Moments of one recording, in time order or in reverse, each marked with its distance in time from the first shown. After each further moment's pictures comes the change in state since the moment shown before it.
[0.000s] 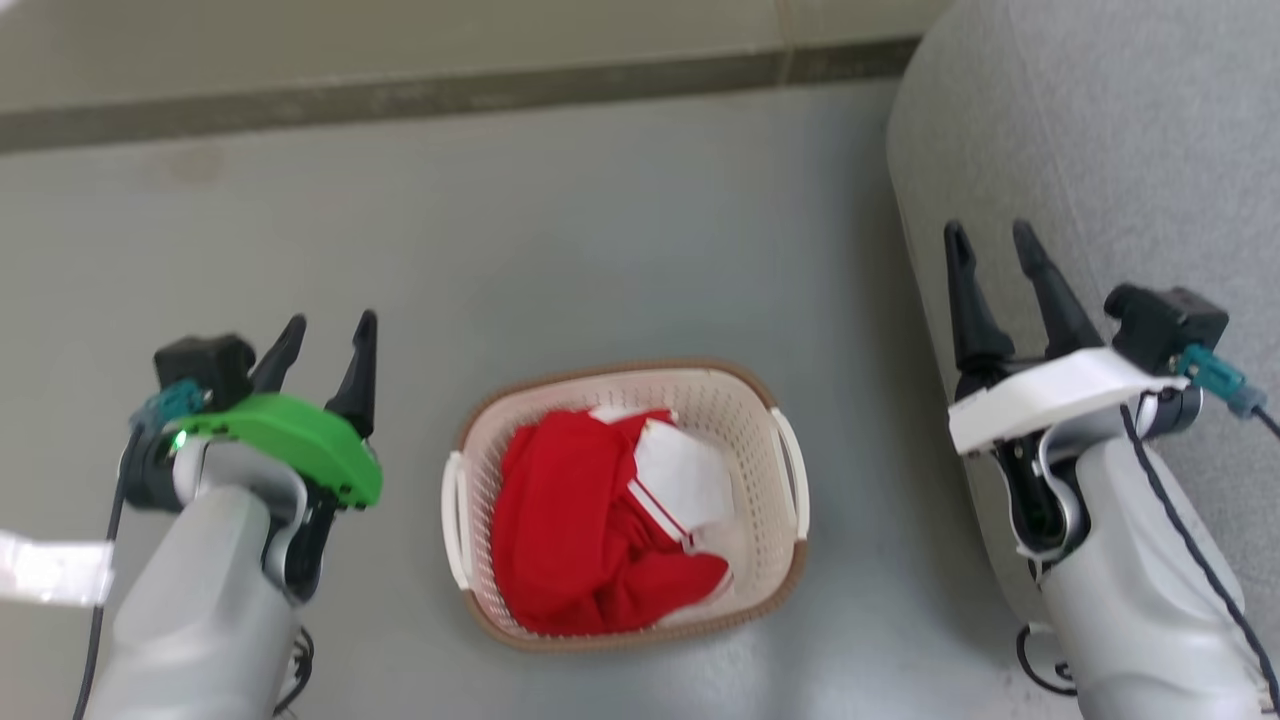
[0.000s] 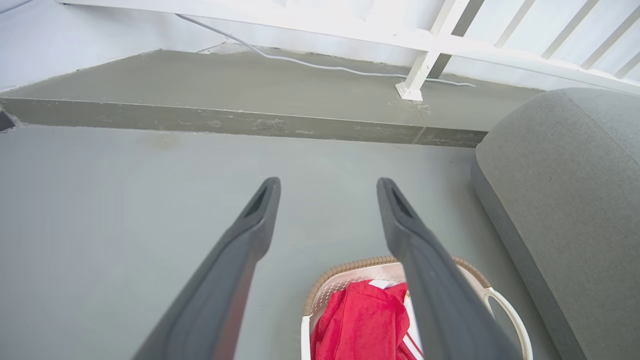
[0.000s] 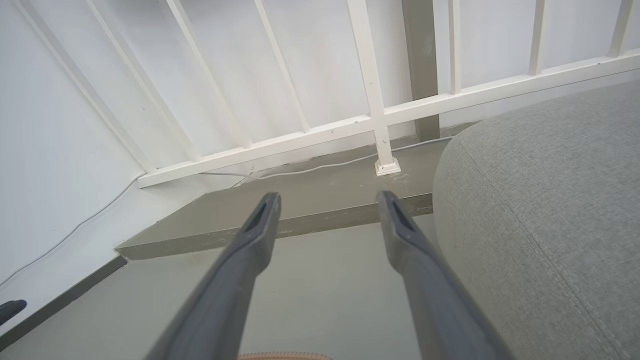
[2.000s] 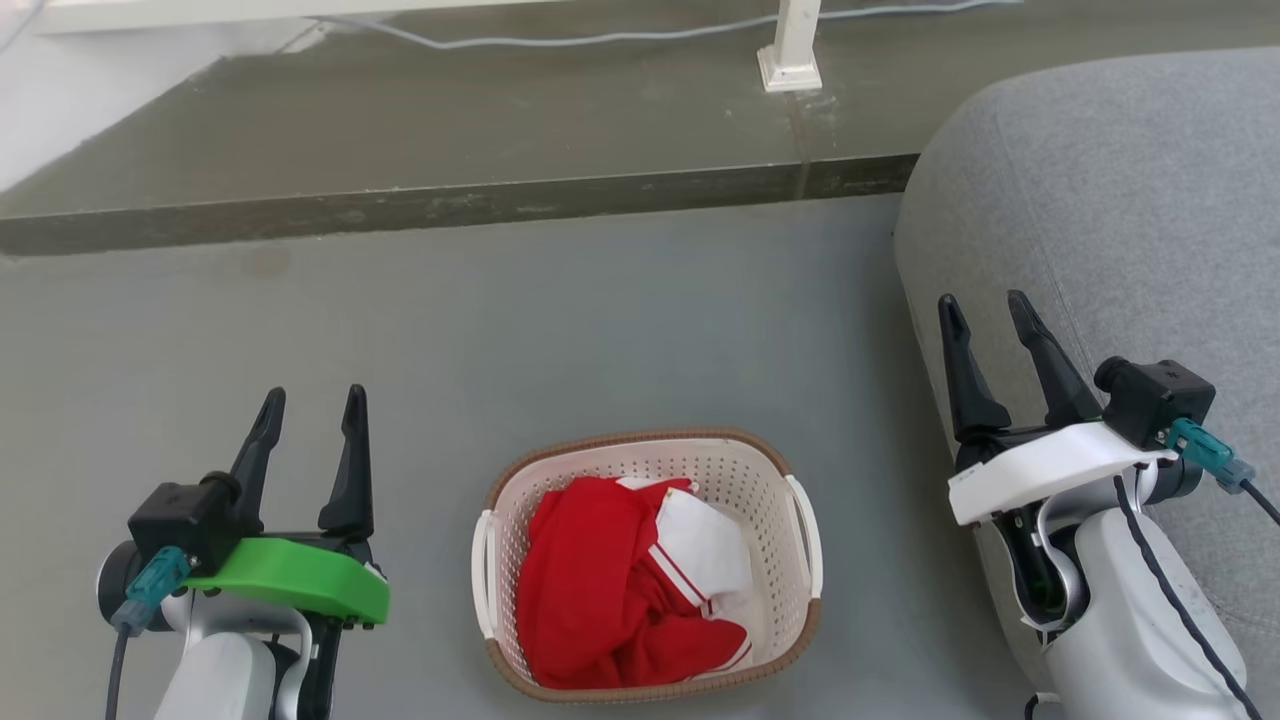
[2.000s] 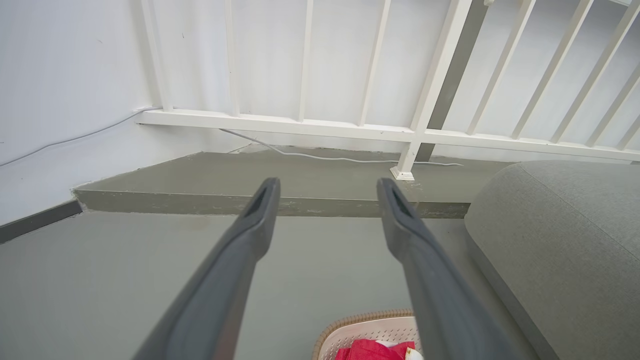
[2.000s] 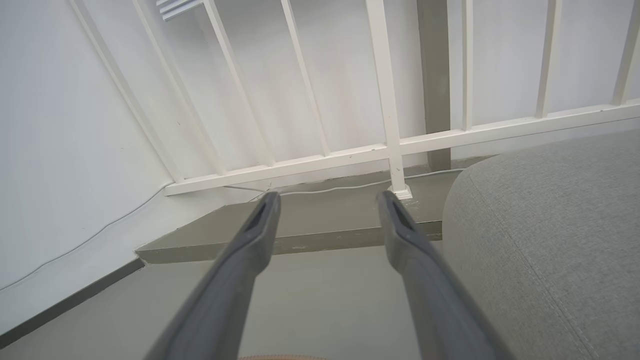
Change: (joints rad) left arm 0.449 -0.044 0.262 -0.589 0.257 0.058 0.000; right arm 0.147 0.007 -0.005 -0.086 -0.061 0.000 0.000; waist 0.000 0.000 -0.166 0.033
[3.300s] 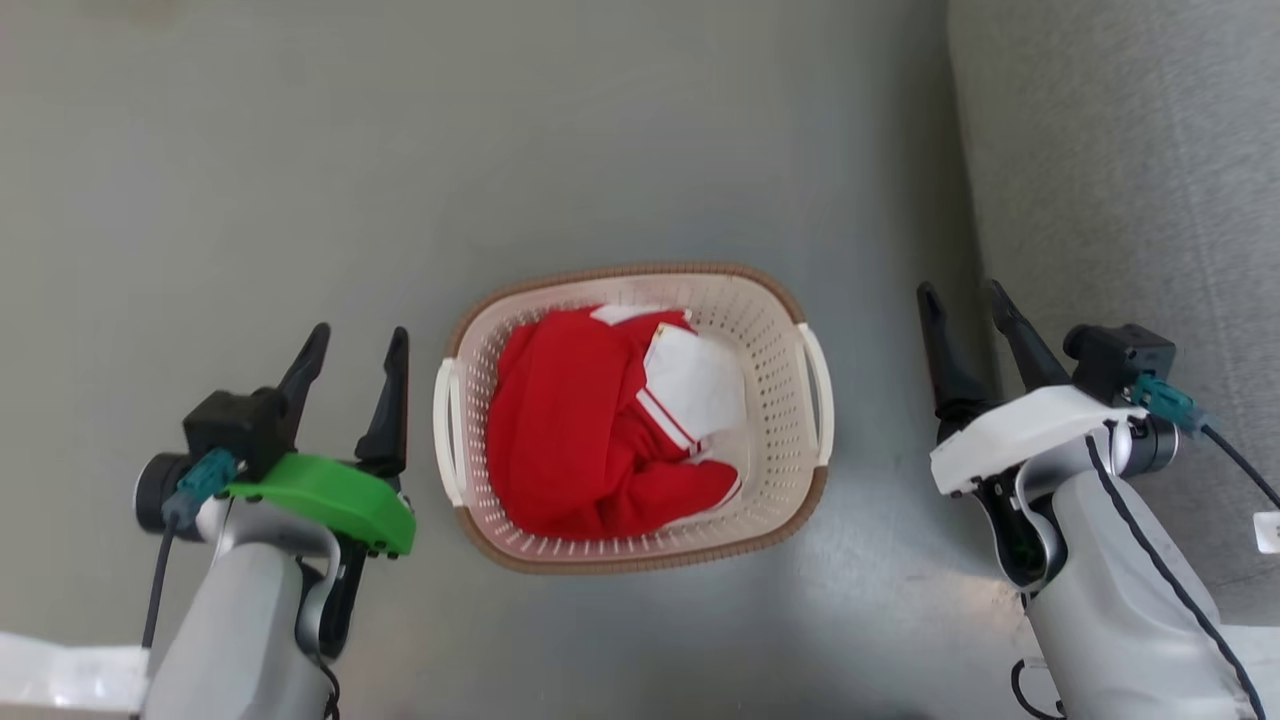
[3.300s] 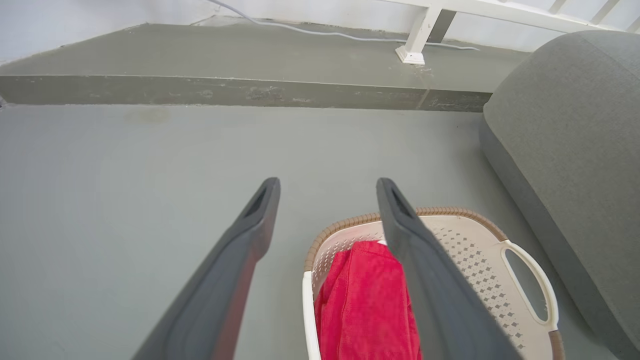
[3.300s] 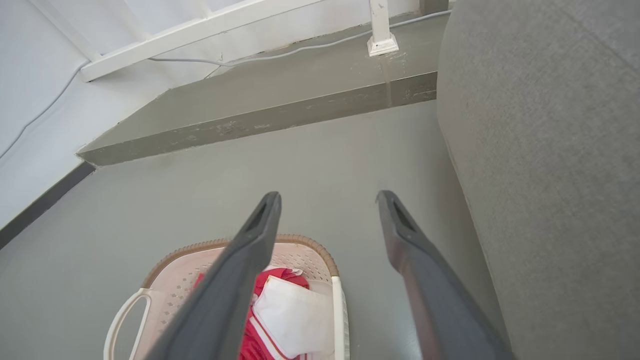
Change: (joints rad) left arm -0.195 -0.010 -0.070 0.197 0.027 -0.044 0.005; right arm -0.125 0.000 0.024 0.201 0.016 0.000 0.000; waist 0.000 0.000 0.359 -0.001
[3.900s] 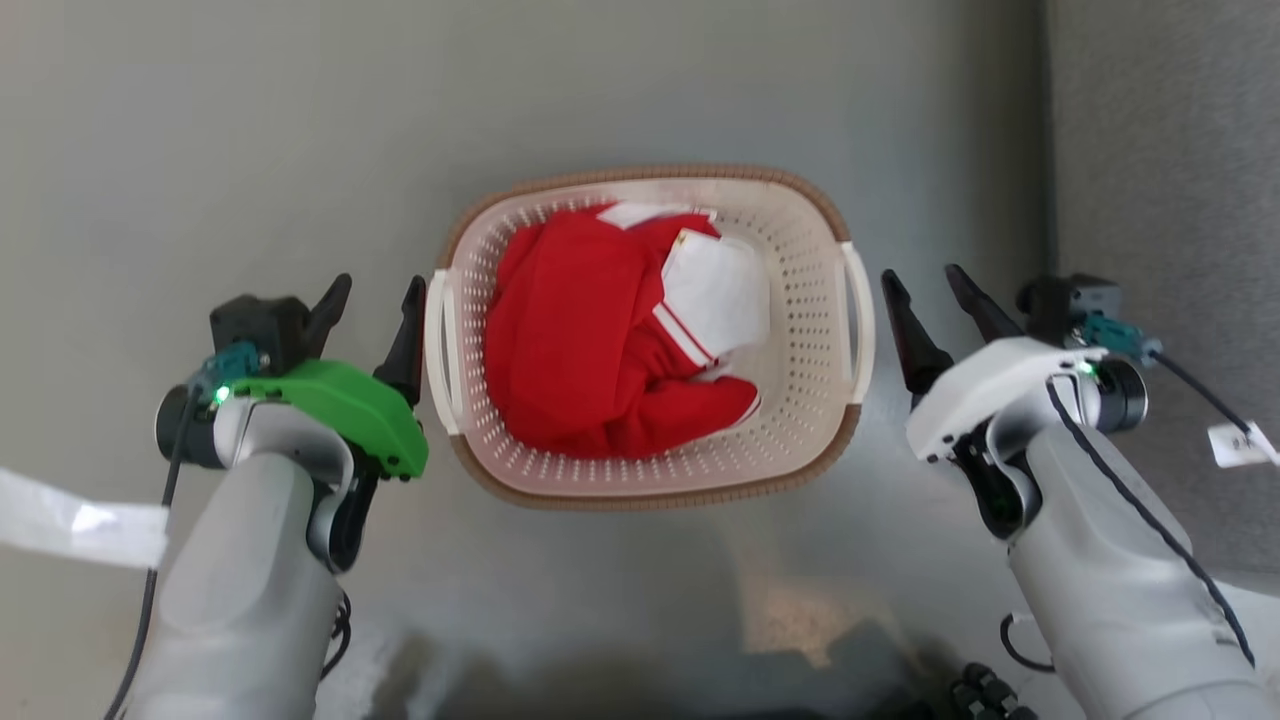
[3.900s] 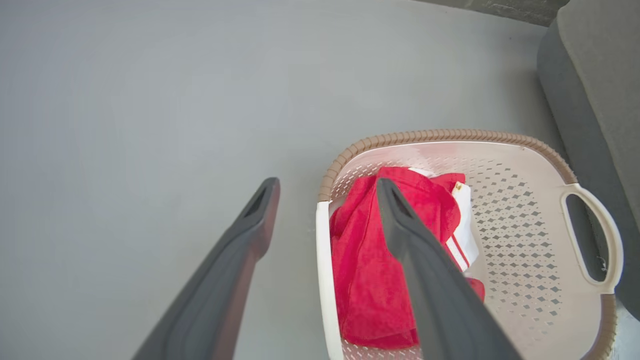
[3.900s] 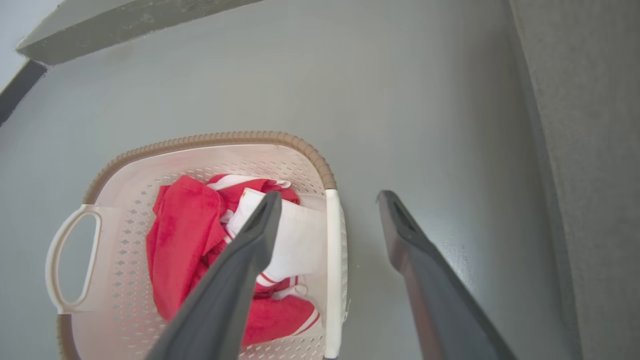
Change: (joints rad) left arm -0.218 -0.028 -0.058 0.247 -0.064 -0.009 0.090; right arm -0.160 -0.009 0.075 0.219 0.013 0.000 0.055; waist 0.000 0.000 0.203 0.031
